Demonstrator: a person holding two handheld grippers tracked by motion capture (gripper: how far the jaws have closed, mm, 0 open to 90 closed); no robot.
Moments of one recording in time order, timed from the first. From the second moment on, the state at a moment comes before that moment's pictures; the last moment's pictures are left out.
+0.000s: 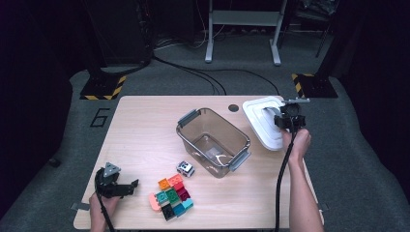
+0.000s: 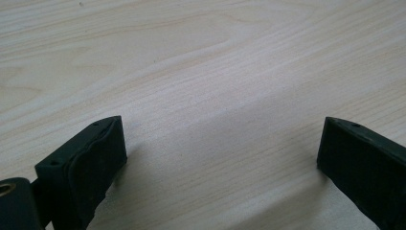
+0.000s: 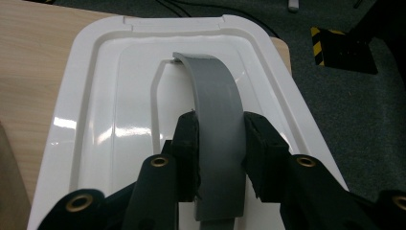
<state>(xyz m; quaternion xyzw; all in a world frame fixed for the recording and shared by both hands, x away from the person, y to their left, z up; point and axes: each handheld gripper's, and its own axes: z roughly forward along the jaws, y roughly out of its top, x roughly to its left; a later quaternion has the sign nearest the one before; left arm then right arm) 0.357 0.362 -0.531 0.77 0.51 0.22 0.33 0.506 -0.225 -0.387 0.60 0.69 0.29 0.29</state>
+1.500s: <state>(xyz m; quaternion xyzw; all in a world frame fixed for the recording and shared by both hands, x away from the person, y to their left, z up) 0.357 0.362 -0.531 0.76 0.51 0.22 0.33 0.517 -0.217 -0.490 0.63 0.67 0.27 0.29</state>
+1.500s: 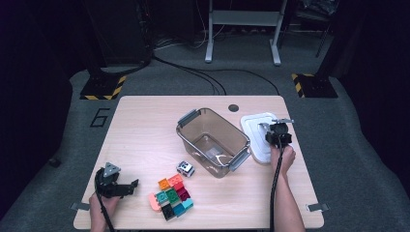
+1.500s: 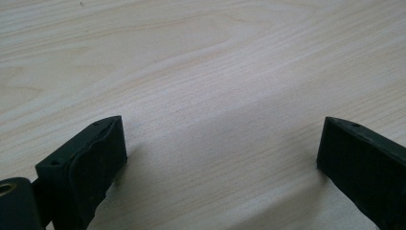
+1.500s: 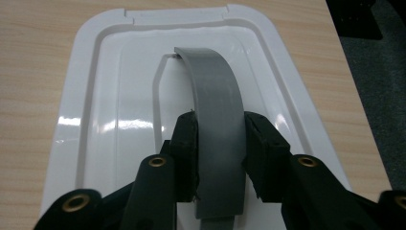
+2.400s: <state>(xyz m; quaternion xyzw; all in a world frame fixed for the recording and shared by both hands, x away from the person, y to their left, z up) 0.357 0.362 -0.531 0.77 0.51 0.22 0.33 0.429 -0.223 -0.480 0.56 0.72 0.34 0.24</state>
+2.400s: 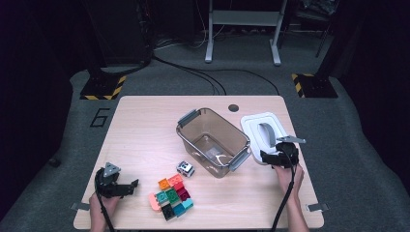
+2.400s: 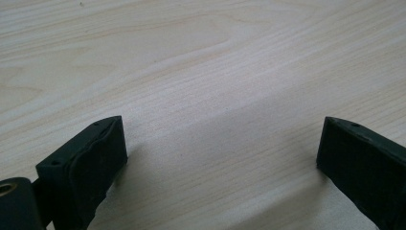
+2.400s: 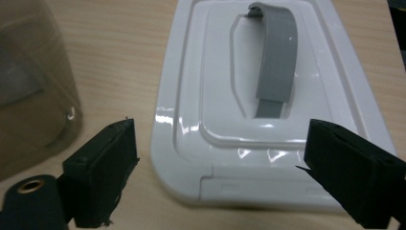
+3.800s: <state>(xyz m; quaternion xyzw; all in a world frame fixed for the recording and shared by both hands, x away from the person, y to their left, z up) 0.362 0.307 -0.479 0.78 0.48 0.19 0.36 0.367 -0.237 -0.529 0.55 0.74 0.31 0.23</state>
